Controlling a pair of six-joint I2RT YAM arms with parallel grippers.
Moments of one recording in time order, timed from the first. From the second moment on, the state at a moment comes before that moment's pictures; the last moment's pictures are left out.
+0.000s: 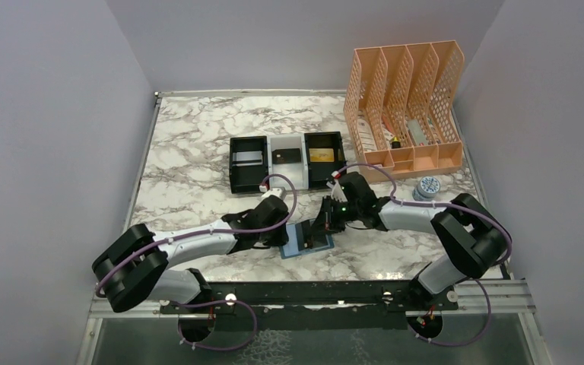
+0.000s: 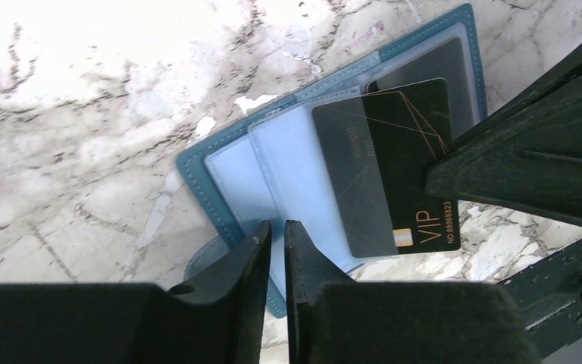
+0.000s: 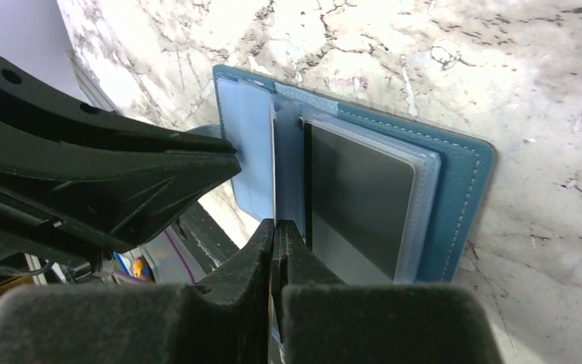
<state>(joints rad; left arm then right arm) -0.91 1.31 0.55 -0.16 -0.08 -0.79 0.67 1.56 0.62 0.12 -0.53 0.82</state>
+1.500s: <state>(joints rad) -0.91 1.35 0.55 -0.09 -0.02 -0.78 0.67 1.72 0.58 0.39 -0.69 0.87</state>
